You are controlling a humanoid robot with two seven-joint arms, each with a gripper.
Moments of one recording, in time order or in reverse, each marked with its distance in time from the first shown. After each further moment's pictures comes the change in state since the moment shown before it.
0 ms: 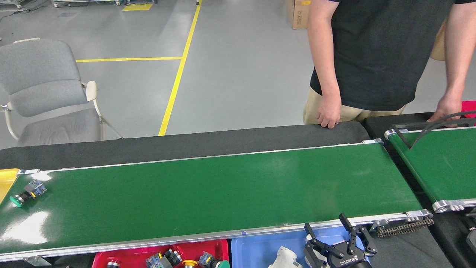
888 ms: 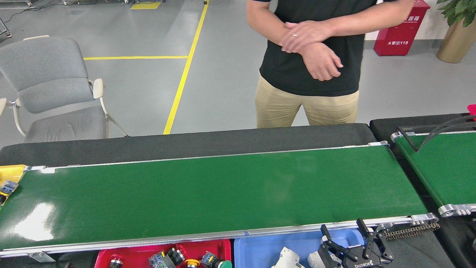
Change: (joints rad) left arm -0.050 0.003 0.006 0.003 -0.032 0.010 0.002; right arm 0.024 0.003 -0.069 0.000 -0.003 0.010 0.002
